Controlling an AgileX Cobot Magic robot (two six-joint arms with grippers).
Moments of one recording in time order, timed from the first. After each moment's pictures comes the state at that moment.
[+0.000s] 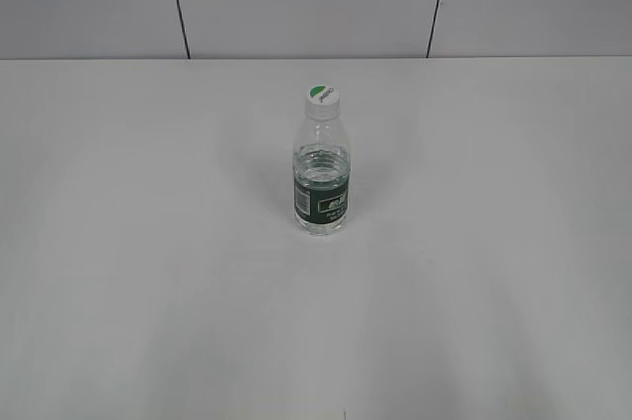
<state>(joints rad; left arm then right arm) -0.01 -0.01 -0.52 -0.10 1.07 0.06 0.03 -0.01 -0.52 0.02 1.09 -0.07</state>
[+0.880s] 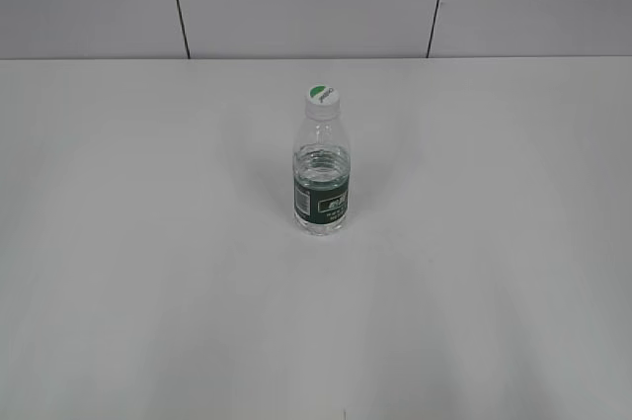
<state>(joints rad) -0.01 -0.01 -0.52 -0.10 1.07 0.06 0.03 -0.01 -0.52 0.02 1.09 -0.07</state>
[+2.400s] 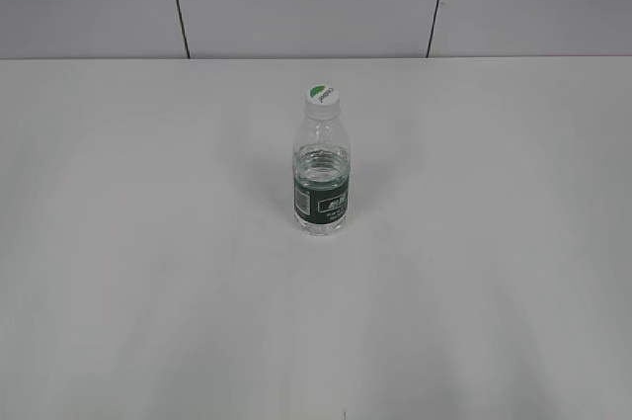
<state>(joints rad) -0.01 -0.01 -0.52 -0.10 1.07 0.06 0.03 -0.01 -0.52 0.02 1.09 -0.07</state>
